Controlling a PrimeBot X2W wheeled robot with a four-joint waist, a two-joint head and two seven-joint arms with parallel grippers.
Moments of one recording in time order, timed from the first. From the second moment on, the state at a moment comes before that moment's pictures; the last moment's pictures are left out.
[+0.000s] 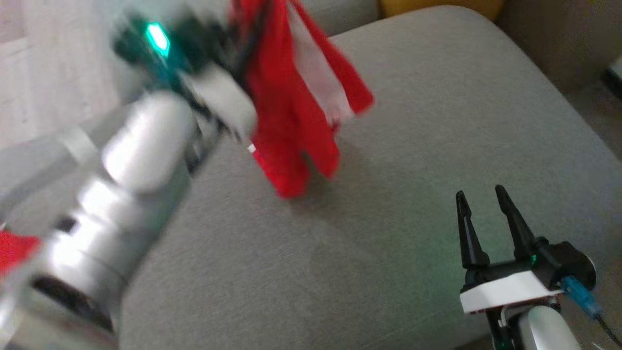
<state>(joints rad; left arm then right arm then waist) -1.08 0.22 -0.85 0.74 -0.53 -0.12 -0.18 -0.02 -0.05 0.08 0.19 0.10 0.13 -0.26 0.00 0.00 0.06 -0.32</state>
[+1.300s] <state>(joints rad) 0.22 0.12 -0.35 -0.01 -0.17 0.17 -0.25 0.25 -0.04 0.05 0.09 0.06 0.13 -0.26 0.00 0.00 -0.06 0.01</state>
